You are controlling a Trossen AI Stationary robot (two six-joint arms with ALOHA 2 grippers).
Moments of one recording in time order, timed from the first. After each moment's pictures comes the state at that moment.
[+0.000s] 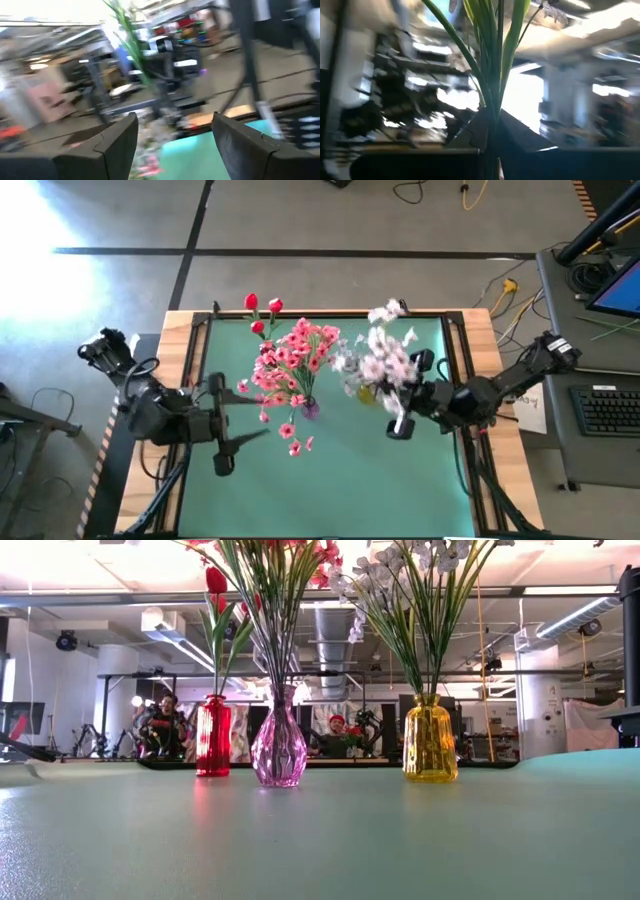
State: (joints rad) left arm -0.76 1.14 1.21 -0.02 -0.89 0.35; right arm 0.47 1.25 0.89 1.01 0.68 -0.52
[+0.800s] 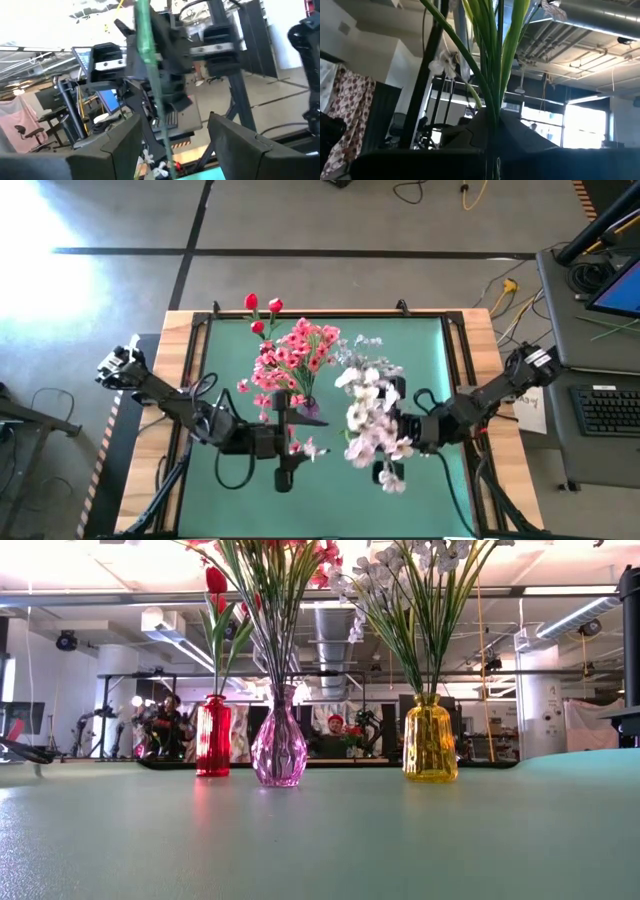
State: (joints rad) left arm -0.53 1.47 1.26 0.42 -0.53 0.41; right arm 0.53 1.52 1.23 0.94 0.38 -0.52
